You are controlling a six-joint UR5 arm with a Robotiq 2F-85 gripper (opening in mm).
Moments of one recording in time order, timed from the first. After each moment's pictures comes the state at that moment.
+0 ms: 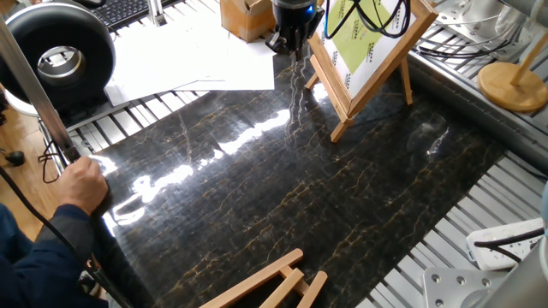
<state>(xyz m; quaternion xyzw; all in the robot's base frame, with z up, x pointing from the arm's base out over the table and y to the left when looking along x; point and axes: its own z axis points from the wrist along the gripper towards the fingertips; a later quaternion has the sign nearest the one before) 0.578 -0.051 0.198 0.00 0.99 -0.11 0.06</state>
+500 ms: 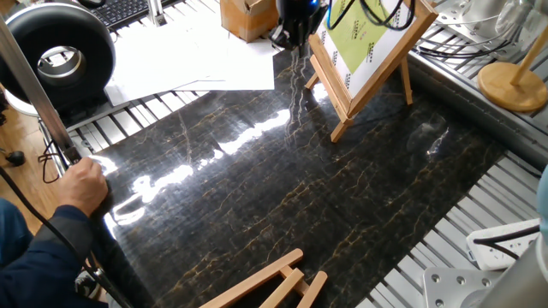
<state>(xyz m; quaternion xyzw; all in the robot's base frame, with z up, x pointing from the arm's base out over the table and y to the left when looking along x) 0.565 -0.051 0.218 0.00 1.00 -0.09 0.05</state>
